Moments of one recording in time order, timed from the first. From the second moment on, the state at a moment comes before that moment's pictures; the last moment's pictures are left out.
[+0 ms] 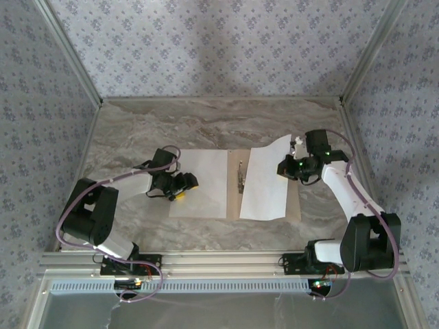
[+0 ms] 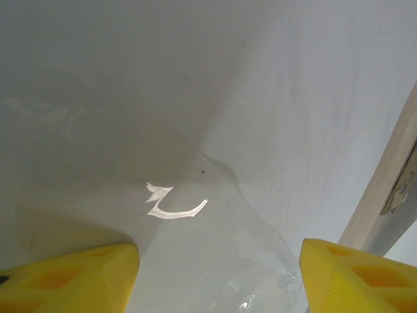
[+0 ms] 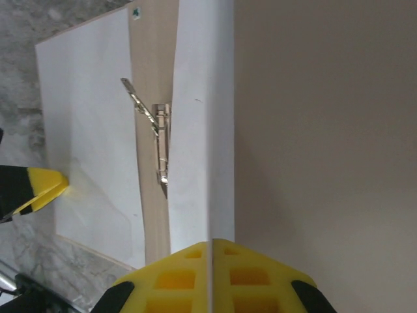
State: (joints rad) left arm -0.39 1.55 0.73 -0.32 0.43 -0.78; right arm 0.08 1.29 0.95 -0.76 -0.51 0.31
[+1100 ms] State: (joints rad) left arm -0.28 1.53 0.73 -0.39 0.43 -0.67; right arm 0.05 1.38 0.79 -0.52 -0.60 0.30
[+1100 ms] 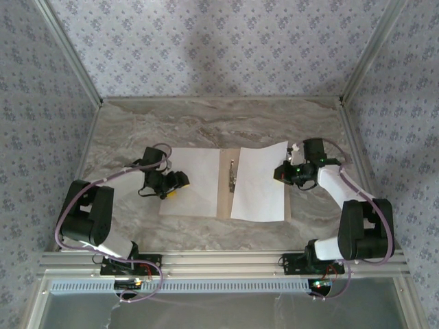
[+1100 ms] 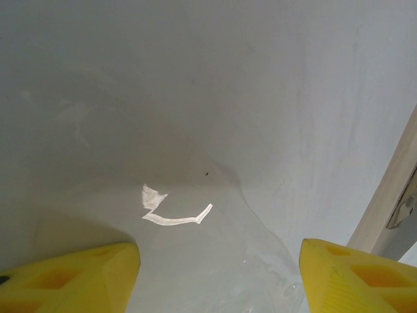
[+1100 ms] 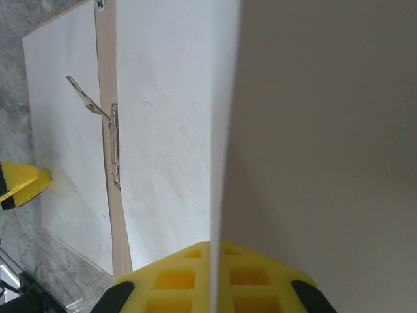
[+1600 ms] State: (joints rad) left arm -0.25 1.52 0.72 -0.40 0.44 -0.64; right arm 0.05 1.42 0.78 -0.49 -0.61 0.30
